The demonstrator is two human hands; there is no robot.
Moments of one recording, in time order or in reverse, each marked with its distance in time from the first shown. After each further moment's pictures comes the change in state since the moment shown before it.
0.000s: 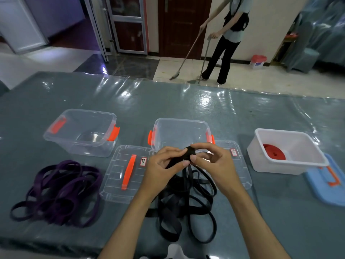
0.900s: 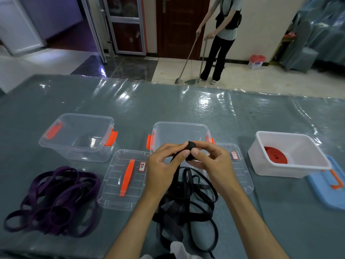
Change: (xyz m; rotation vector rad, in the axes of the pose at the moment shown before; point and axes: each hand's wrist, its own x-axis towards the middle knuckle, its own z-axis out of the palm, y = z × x) left_hand 0.027 0.012 0.014 0.163 0.141 0.103; right_hand 0.025 -0.002 0.007 0.139 0.049 0.073
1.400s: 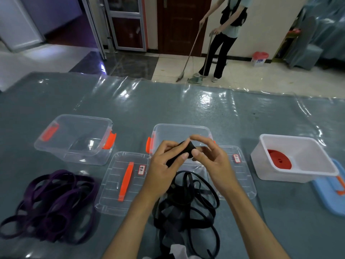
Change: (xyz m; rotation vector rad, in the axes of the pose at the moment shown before) left_hand 0.025 -0.016 -0.006 0.156 -0.185 -0.003; right_hand 0.033 0.011 -0.013 -0.219 -0.060 -0.064
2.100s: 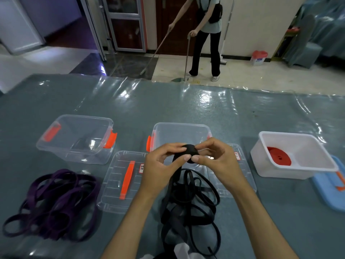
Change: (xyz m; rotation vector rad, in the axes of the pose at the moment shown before) left_hand -0.007 0.013 -0.003 -0.206 0.106 0.002; right_hand -0.011 -0.015 -0.010 0.003 0.012 -0.031
